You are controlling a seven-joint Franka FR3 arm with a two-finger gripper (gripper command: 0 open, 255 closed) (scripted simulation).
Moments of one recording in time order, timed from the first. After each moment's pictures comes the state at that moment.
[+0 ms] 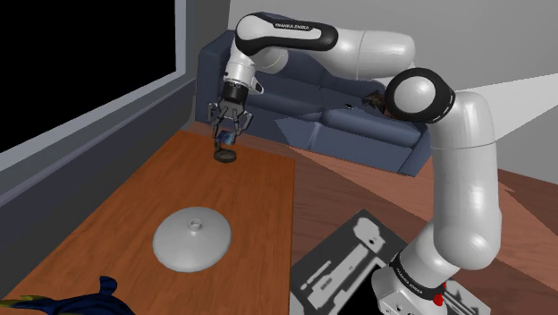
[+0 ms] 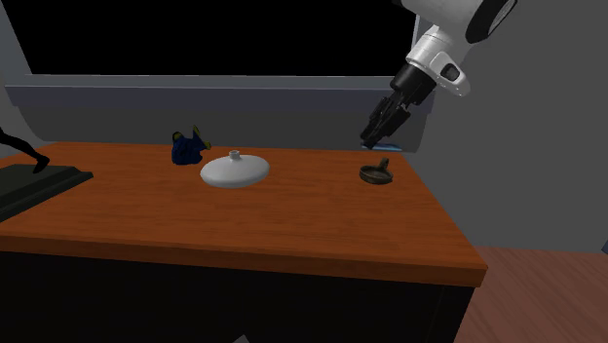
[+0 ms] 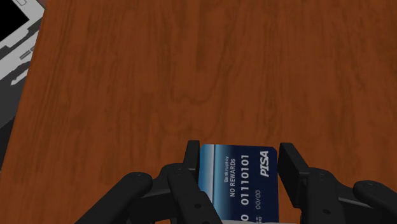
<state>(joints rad) 0.03 0.63 0.31 -1.24 0.34 1.58 1.07</state>
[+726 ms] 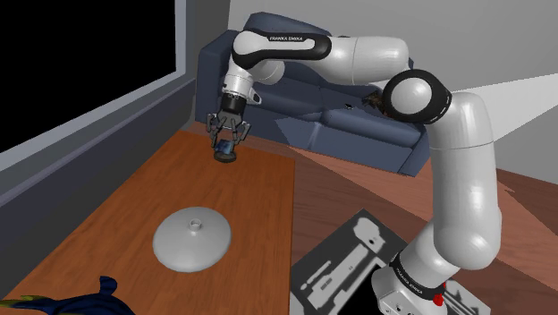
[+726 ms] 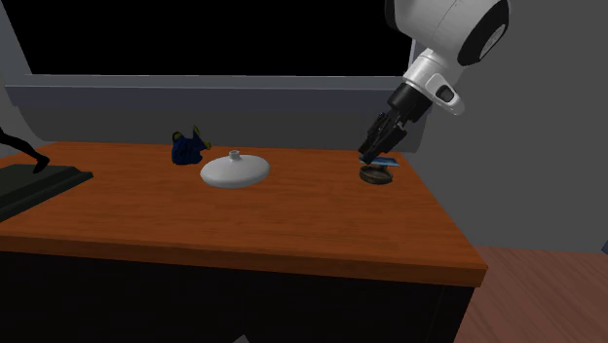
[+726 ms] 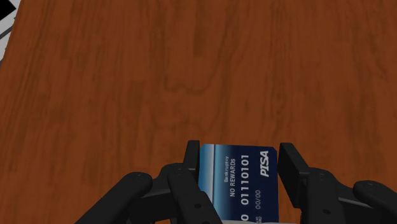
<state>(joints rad) 0.03 0.65 0.31 -1.30 0.33 1.65 1.04</state>
